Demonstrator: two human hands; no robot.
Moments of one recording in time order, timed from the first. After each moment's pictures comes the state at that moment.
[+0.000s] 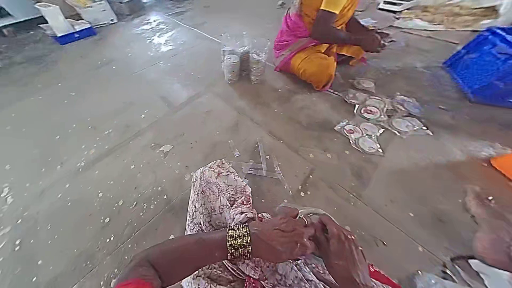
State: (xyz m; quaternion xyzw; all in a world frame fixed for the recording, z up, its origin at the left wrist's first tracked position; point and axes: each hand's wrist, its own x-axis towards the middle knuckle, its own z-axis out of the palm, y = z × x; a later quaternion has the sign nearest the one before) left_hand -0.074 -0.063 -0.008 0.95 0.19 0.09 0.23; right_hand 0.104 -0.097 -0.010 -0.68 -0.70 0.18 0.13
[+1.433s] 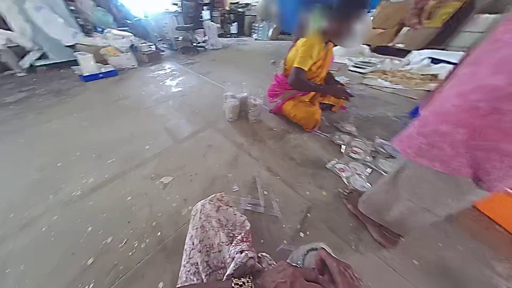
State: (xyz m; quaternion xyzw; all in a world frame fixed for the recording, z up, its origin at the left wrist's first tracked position) left_hand -0.063 -0.083 -0.036 0.87 0.22 0.25 0.37; right_hand 0.134 -0.073 0.004 -0.59 -0.74 0.31 0.04
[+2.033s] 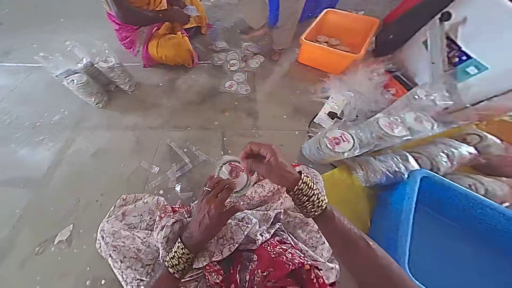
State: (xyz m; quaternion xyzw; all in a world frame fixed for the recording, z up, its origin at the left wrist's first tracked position) left_hand -0.059 -0.074 -0.055 0.91 0.23 0.28 0.20; right_hand 0.181 -0.096 0.012 -0.51 -0.55 0.46 0.47
